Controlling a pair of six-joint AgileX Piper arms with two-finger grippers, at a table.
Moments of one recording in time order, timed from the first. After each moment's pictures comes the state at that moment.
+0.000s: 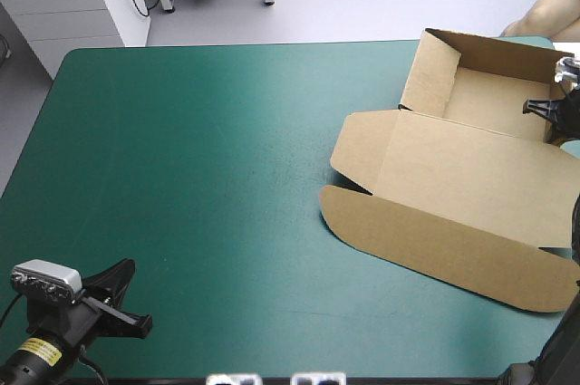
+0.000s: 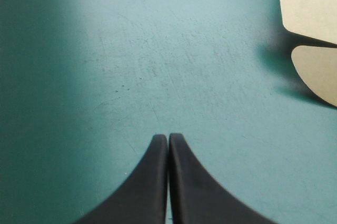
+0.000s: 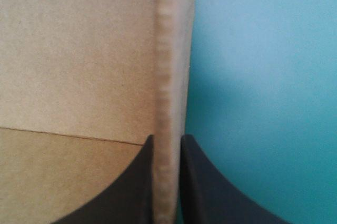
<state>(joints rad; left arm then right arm) -0.21 0.22 -0.47 -0.22 0.72 0.11 -0.42 2.06 -1.92 0.11 1.24 -0.12</state>
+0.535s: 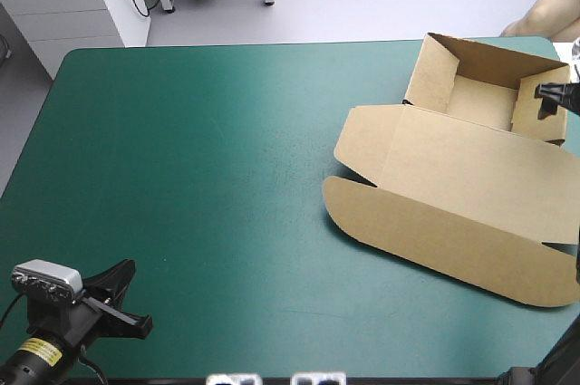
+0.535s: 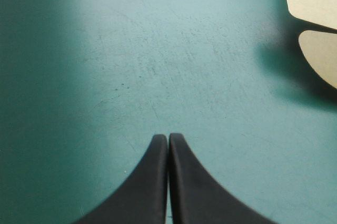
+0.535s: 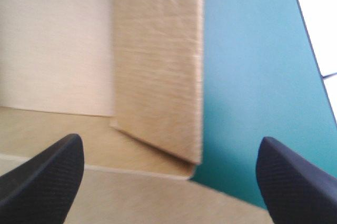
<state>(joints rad) -0.21 0.22 -0.47 -0.22 0.72 0.11 -0.42 1.89 -1.92 0.12 1.24 -0.11</state>
